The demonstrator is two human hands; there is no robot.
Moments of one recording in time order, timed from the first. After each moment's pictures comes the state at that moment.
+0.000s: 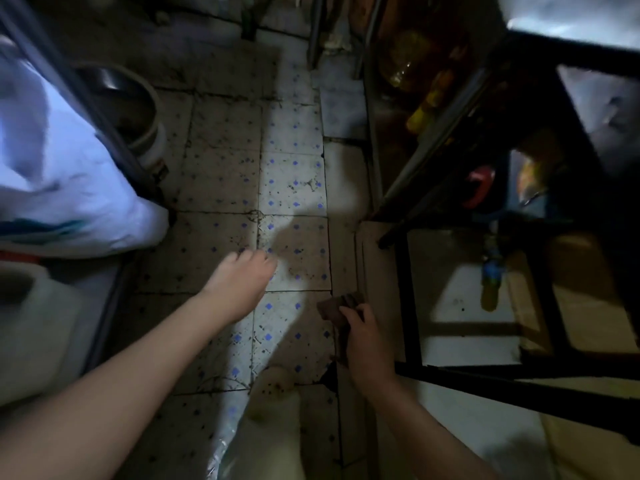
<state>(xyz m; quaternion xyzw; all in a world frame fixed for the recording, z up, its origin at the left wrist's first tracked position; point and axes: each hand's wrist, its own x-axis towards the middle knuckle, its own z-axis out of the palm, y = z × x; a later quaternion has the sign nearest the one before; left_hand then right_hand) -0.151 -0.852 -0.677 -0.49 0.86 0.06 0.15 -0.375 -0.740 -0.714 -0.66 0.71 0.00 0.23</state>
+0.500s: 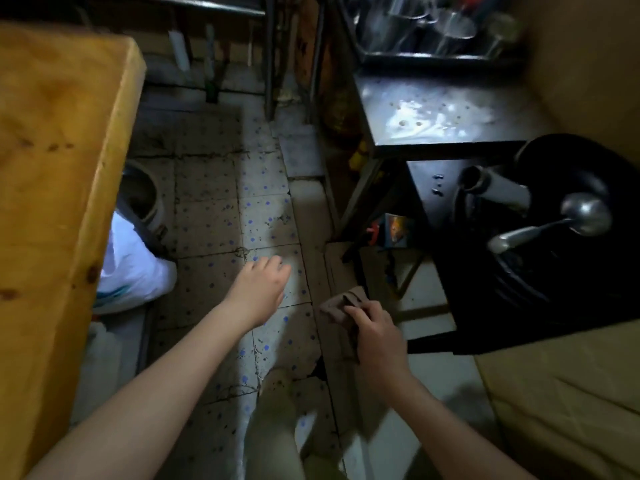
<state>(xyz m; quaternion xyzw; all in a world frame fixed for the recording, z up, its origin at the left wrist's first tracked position) -0.176 -0.837 -0.427 -0.44 0.89 0.09 0.08 -0.369 -0.703 -0.419 -0.64 0.75 -0.01 0.14</state>
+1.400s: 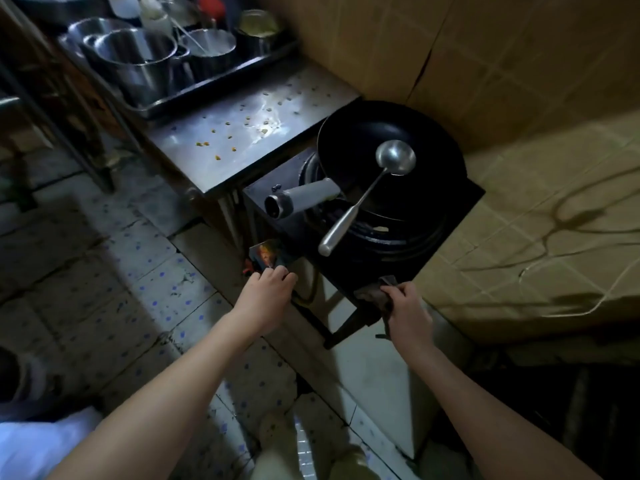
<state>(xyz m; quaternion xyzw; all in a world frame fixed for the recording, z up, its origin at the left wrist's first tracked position) -0.384 -0.858 -0.369 -0.18 0.98 0.08 0.08 -0.525 -0.634 -0.372 -0.29 0.95 -0.12 0.07</state>
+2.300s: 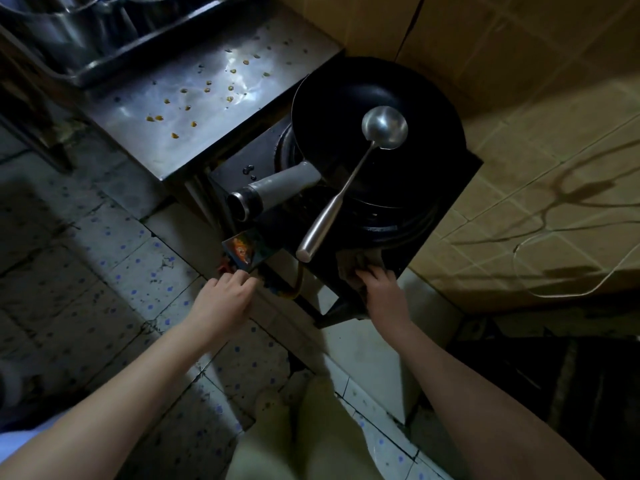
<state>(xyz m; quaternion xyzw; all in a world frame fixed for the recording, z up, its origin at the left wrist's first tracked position) -0.382 -0.890 -0.389 -0.15 0.97 0.07 0.16 -0.566 -0.661 -0.421 -0.35 0.93 -0.07 0.12</state>
